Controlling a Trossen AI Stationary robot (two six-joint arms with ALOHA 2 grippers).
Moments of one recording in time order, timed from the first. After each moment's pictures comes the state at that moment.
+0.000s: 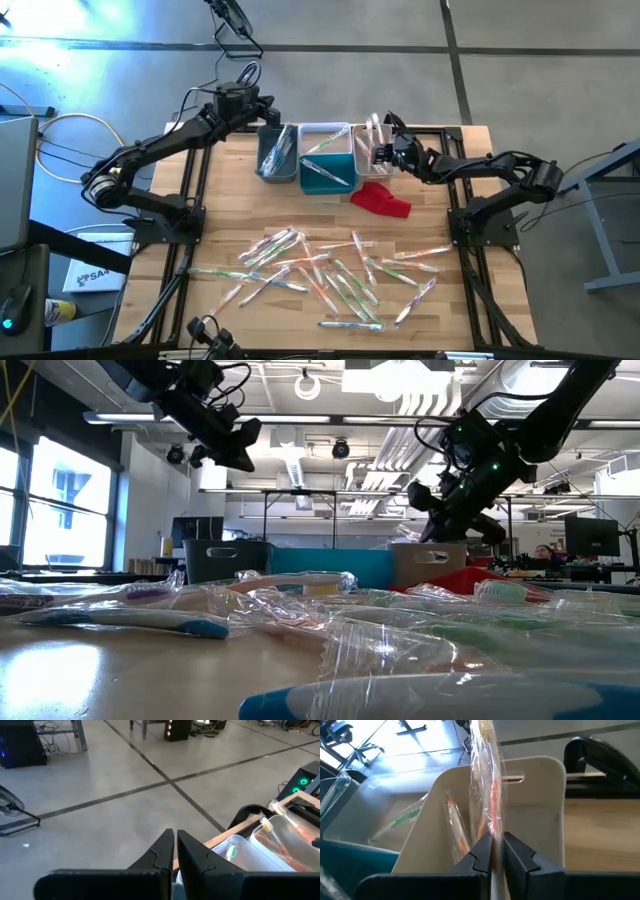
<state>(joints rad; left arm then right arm) 0.77 1.28 0.97 0.02 -0.18 -0.18 -0.58 1.42 0.52 0.32 0.37 0.71</state>
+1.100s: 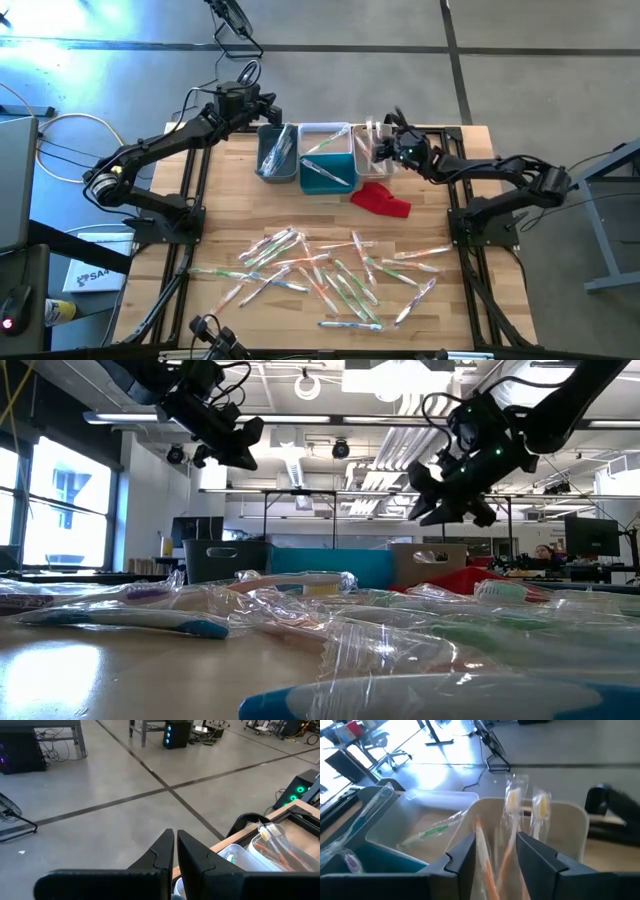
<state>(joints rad) 0.77 1.30 0.97 0.08 -0.18 -0.18 -0.58 1.33 0.52 0.39 0.31 0.53</state>
